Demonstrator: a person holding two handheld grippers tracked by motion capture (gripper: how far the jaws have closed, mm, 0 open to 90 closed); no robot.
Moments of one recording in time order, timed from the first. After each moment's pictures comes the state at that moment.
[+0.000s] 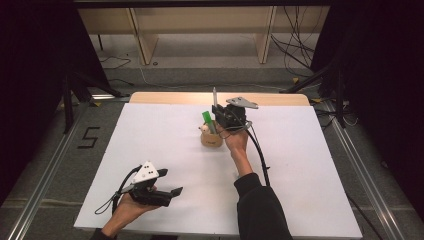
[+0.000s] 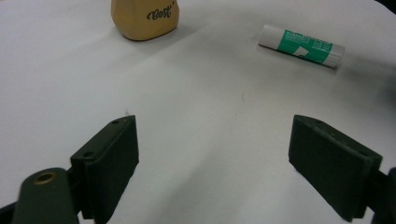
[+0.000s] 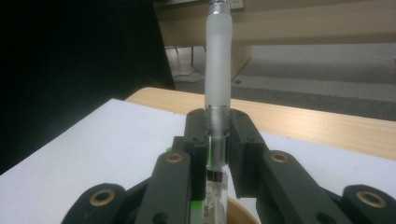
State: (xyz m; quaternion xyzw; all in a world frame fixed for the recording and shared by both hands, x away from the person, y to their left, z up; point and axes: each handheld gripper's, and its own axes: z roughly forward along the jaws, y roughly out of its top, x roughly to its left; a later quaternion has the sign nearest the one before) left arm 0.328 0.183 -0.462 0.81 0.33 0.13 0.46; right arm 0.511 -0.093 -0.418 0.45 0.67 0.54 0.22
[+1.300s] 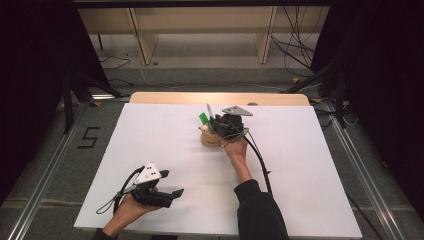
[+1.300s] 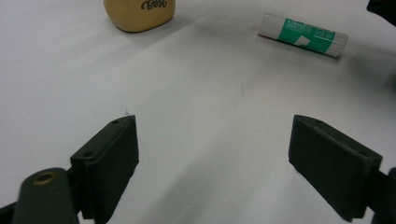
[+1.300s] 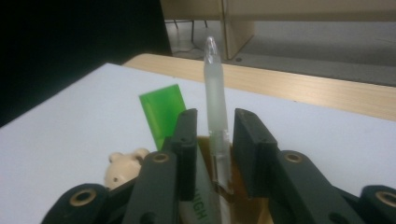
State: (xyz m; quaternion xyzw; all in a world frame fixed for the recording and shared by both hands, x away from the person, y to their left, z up) left arm 0.329 0.180 -0.467 0.82 0.33 0.13 0.45; right arm 0.504 -0.089 -0.444 0.45 0.70 0.51 0.21
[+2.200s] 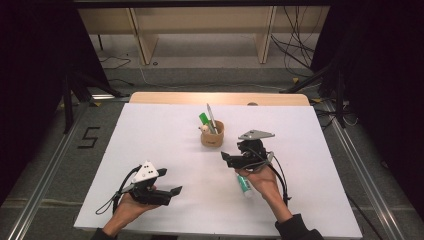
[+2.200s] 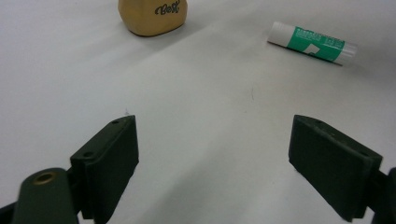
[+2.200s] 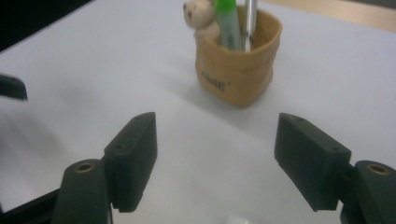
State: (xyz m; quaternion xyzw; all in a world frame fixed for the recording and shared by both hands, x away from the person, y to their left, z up) left arm 0.332 0.185 -0.467 0.81 0.34 0.14 0.46; right arm 0.397 -0.141 -0.421 0.42 0.79 0.41 0.15
